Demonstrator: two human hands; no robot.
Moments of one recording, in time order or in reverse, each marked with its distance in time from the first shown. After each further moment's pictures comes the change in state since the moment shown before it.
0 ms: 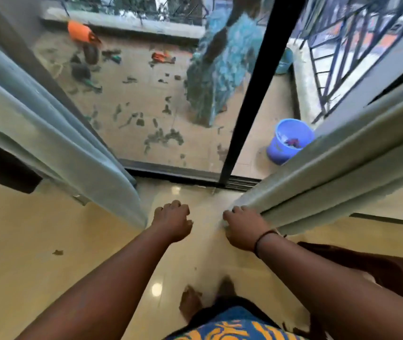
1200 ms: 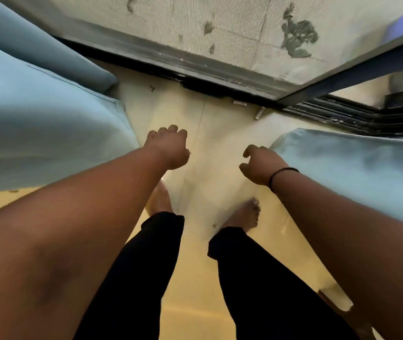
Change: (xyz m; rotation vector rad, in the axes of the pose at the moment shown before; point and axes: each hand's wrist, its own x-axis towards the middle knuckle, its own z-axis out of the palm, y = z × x) left_hand 0.338 -0.180 0.217 0.073 -0.299 -0.042; right_hand 0.376 0.015 0.245 0.219 -0.417 0.253
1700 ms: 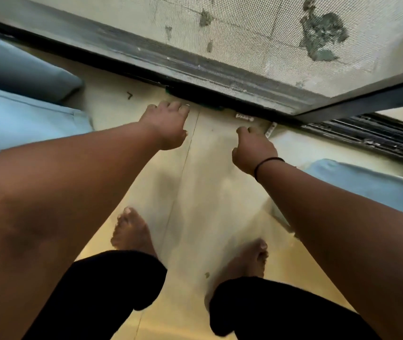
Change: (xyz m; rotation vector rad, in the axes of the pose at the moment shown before) left_hand 0.183 -0.010 0.031 0.105 0.151 0.077; right_hand 0.183 0.003 0.024 -0.051 0.277 -0.064
